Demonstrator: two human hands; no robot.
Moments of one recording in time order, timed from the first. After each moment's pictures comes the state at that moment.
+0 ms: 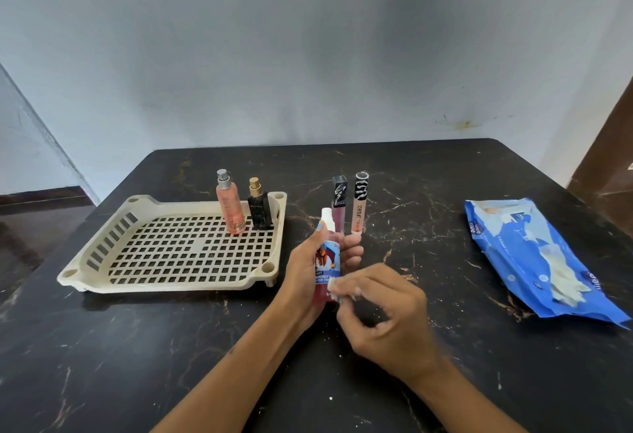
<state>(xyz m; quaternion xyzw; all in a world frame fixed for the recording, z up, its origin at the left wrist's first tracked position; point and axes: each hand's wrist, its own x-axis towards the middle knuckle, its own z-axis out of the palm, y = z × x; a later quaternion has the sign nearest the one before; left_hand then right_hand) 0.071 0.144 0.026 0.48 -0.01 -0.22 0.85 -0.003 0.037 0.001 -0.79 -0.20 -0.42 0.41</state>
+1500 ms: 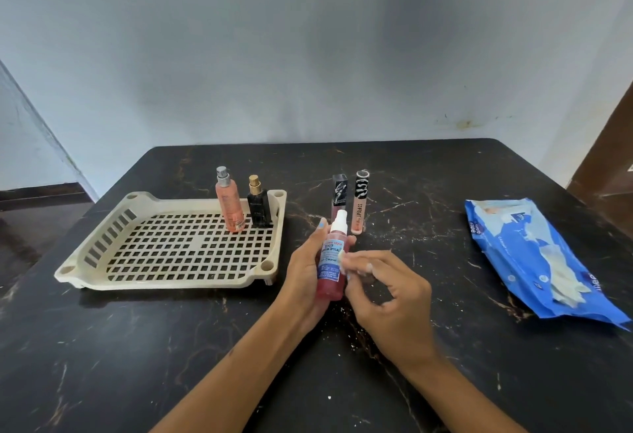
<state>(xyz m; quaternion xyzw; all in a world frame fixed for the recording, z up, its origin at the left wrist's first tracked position) 0.066 0.141 0.027 0.45 0.04 -0.22 0.86 0.005 0.038 -0.004 -0.77 -0.09 -0.42 0.47</state>
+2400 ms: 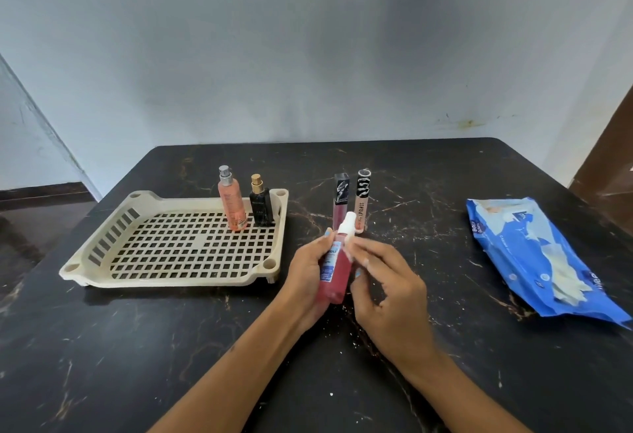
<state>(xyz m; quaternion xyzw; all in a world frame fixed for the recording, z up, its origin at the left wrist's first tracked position) 0.064 0.141 0.028 0.50 0.01 -0.23 0.84 0.007 0.041 -0.006 -0.80 -0.10 -0.42 0.42</state>
